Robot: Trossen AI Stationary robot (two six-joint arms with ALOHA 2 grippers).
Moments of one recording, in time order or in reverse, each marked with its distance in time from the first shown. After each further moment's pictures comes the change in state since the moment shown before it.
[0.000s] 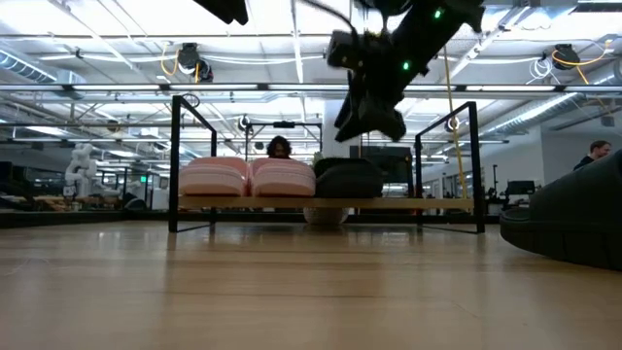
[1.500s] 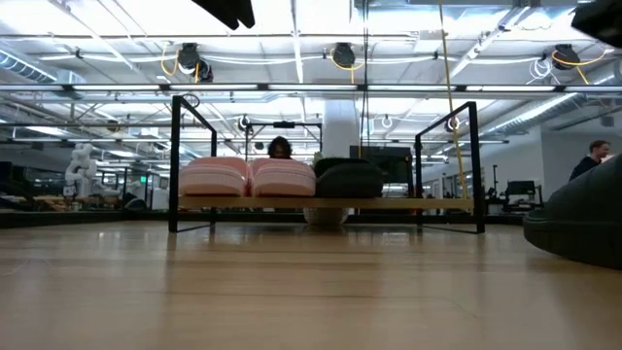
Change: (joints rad) left arm -0.007 0.000 0.000 0.119 0.103 0.049; right arm 0.774 -0.046 0.060 -0.769 -0.368 1.108
